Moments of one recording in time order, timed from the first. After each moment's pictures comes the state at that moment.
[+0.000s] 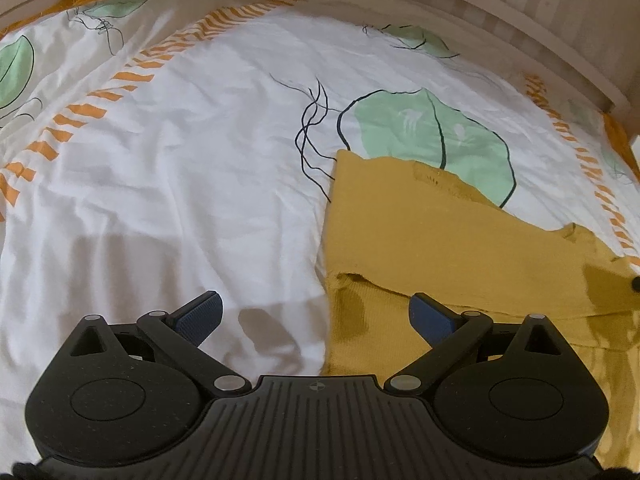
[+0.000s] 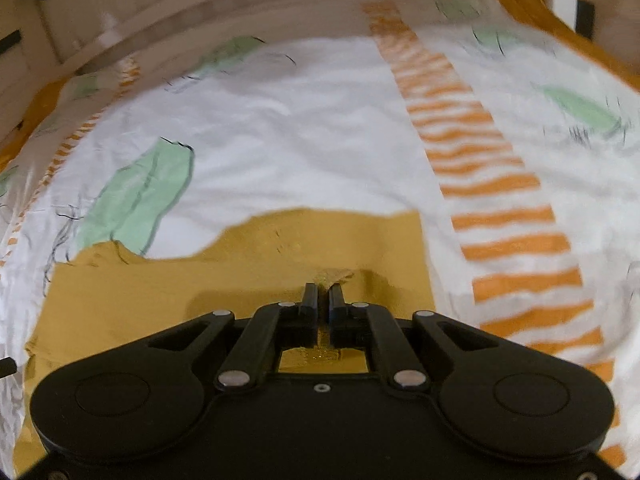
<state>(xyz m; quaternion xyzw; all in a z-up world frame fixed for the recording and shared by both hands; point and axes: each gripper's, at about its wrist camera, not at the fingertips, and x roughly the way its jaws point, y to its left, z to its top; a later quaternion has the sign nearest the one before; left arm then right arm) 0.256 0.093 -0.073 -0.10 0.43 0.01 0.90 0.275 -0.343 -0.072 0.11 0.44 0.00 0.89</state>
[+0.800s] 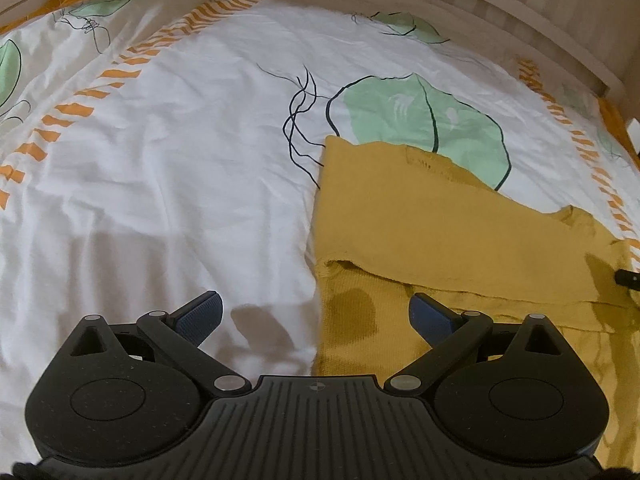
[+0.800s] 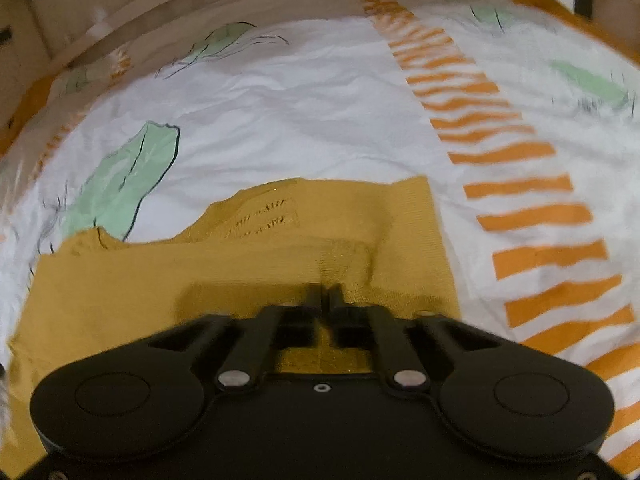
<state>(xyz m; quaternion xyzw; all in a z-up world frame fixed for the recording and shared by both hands) 0.258 0.087 -0.079 -0.08 0.45 0.00 0.89 0.275 -0.334 -0.094 0.10 0.45 0.00 0.89</state>
